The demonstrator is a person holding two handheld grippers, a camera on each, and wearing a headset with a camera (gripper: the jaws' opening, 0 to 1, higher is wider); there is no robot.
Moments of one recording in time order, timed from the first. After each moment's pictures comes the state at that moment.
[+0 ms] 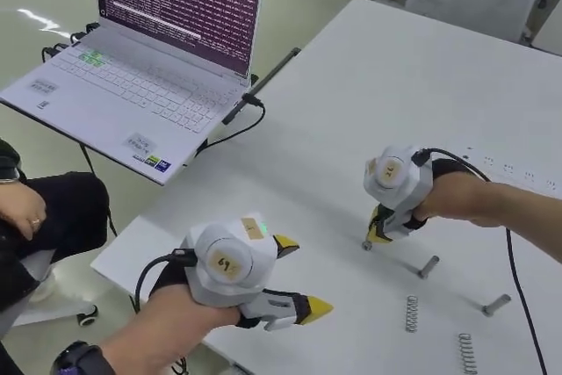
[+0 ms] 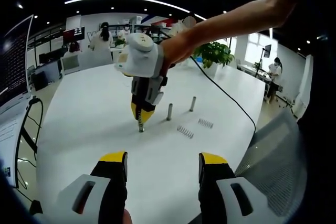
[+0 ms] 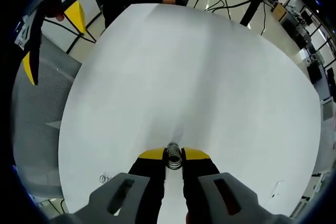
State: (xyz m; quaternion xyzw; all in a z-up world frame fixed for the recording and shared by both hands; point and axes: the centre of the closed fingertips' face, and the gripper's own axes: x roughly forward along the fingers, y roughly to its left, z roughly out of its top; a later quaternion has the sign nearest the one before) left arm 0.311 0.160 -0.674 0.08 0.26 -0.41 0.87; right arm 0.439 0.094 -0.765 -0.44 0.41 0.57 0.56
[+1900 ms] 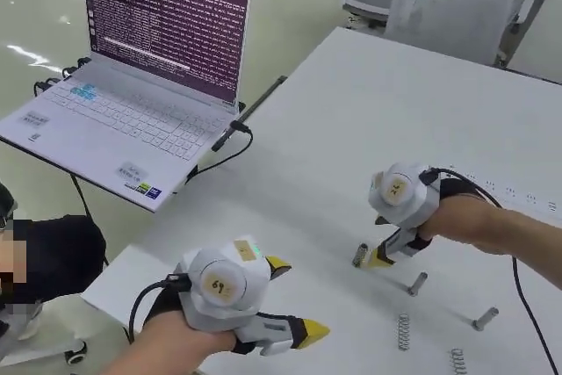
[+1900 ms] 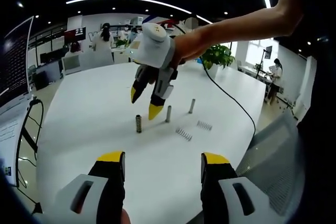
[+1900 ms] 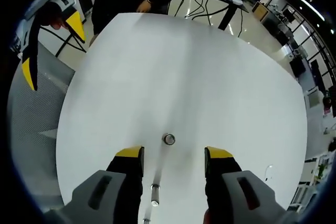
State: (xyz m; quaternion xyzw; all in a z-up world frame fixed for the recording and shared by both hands) left arm 0.308 0.157 -0.667 0.07 0.25 -0.41 0.87; right arm 0.442 0.075 -0.729 -0.43 0.38 0.52 0.63
